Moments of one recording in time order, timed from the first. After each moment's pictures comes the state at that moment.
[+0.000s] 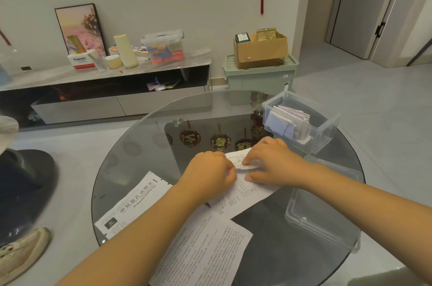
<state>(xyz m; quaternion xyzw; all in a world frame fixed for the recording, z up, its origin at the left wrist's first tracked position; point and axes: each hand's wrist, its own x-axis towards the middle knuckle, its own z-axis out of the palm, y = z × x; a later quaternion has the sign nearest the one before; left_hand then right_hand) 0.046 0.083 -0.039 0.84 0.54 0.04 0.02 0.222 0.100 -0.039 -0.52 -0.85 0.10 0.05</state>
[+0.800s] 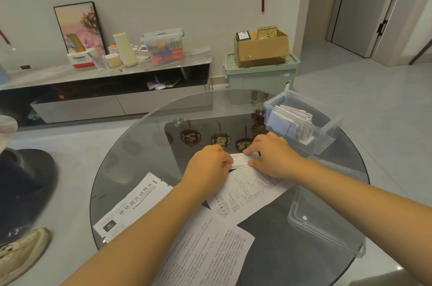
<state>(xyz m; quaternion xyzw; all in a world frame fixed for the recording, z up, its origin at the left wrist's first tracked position) 0.043 0.103 -0.056 0.80 0.58 0.13 0.06 0.214 0.122 -0.045 -0.57 -0.81 0.11 0.07</state>
